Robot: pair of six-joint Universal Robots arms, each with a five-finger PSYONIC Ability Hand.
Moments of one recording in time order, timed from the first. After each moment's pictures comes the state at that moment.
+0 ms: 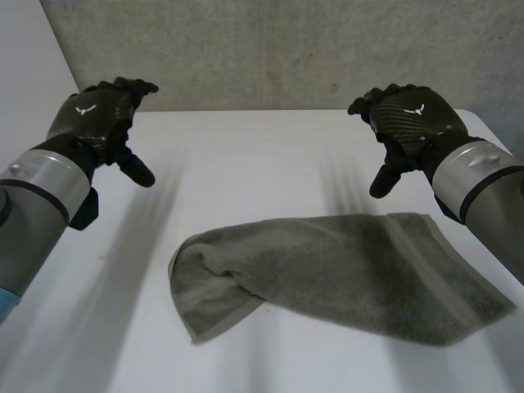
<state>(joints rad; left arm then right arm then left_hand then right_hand) 4.36 -1.66 -1.57 3.19 -1.55 3.14 1.97 -1.40 1.42 0.10 1.44 2.84 0.17 0.17 0.17 0.17 0.03 0.19 0.22 0.18 0.20 0.05</state>
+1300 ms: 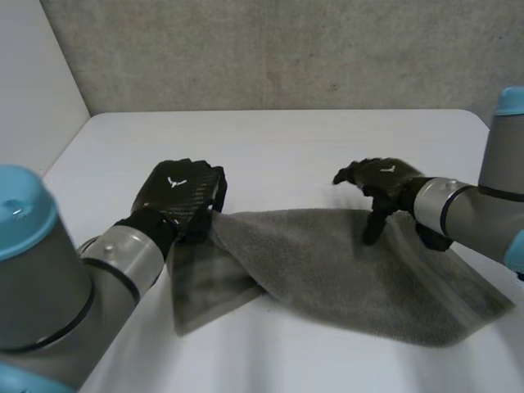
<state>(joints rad) 4.13 -1.71 -1.72 3.29 -1.55 3.28 1.85 -1.03 1.23 0.29 1.19 2.84 1.15 1.21 1.21 1.22 1.02 0.19 0.22 0.18 0.20 0.05</state>
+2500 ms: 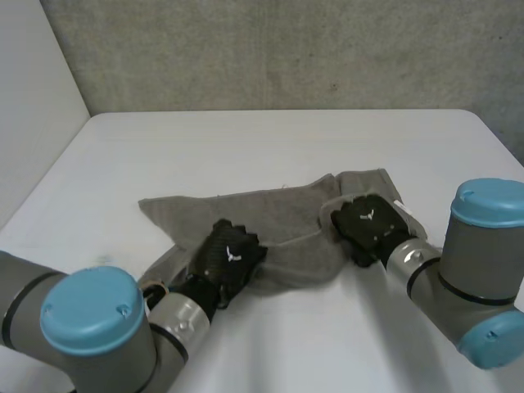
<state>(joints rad) 4.03 -1.96 -1.90 3.65 -1.48 3.76 1.97 -1.12 1.68 -0.17 1.36 2.65 1.16 1.16 1.16 1.16 0.99 0.64 0.74 0.74 0.74 0.58</state>
